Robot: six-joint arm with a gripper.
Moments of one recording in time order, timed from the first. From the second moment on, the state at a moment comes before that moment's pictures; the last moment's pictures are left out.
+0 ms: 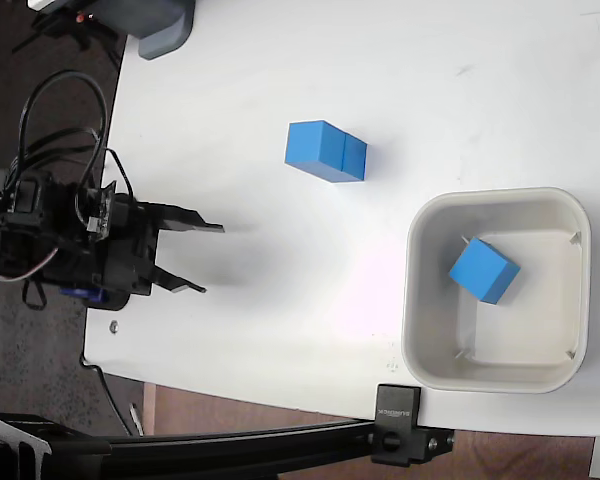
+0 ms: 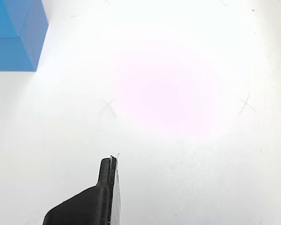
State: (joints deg) arm -1.8 173.7 173.1 44.5 5.7 4.7
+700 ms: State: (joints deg) arm -1.5 173.7 173.1 44.5 5.5 5.2
